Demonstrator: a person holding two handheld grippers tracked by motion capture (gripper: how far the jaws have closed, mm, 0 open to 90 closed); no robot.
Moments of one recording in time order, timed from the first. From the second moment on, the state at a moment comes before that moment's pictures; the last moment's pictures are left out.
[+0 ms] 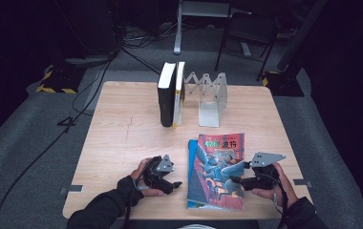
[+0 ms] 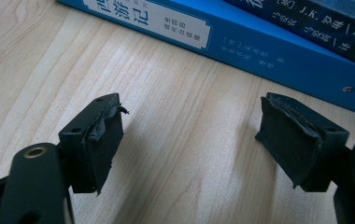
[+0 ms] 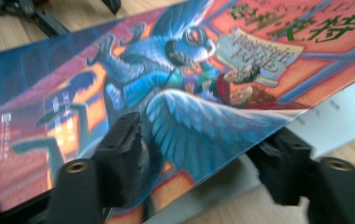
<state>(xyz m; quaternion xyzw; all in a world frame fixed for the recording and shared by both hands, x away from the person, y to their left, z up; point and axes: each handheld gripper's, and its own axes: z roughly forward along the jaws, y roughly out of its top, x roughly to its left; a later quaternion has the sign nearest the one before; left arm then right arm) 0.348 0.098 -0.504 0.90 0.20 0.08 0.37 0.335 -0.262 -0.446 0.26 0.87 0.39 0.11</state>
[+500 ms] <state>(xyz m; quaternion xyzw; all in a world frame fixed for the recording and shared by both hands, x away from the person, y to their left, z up) 0.357 0.090 -0.500 0.90 0.21 0.11 0.36 0.345 -0.256 -0.445 0.22 0.86 0.44 0.12</state>
